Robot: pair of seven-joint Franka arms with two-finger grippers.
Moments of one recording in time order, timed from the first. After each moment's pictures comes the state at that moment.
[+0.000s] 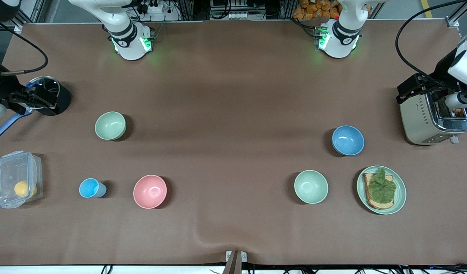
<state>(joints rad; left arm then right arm) 0.07 0.02 -0.18 -1.50 0.00 1.54 -0.18 0.01 0.00 0.01 -1.58 0.01 1.66 0.03</state>
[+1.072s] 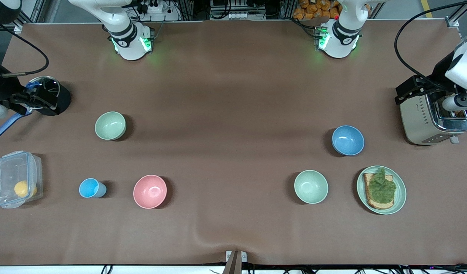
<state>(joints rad) 0.07 0.04 -0.18 -1.51 0.00 1.52 -0.18 0.01 0.01 0.00 -1.59 0.01 1.65 0.03</state>
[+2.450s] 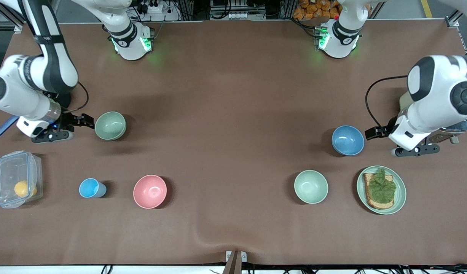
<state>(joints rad) 0.12 0.21 -0.17 -1.91 0.07 2.02 -0.17 -0.16 0.11 0.00 -2.28 0.01 2.31 -0.31</state>
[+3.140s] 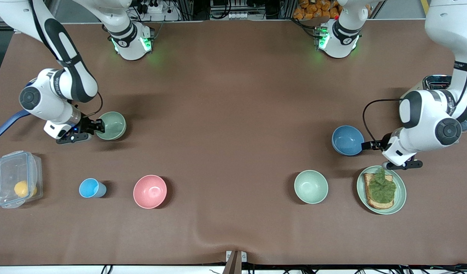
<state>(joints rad) 0.22 0.42 -0.17 -1.93 0.08 2.16 -0.05 -0.18 0.25 0.01 -2.40 0.01 2.58 -0.36</state>
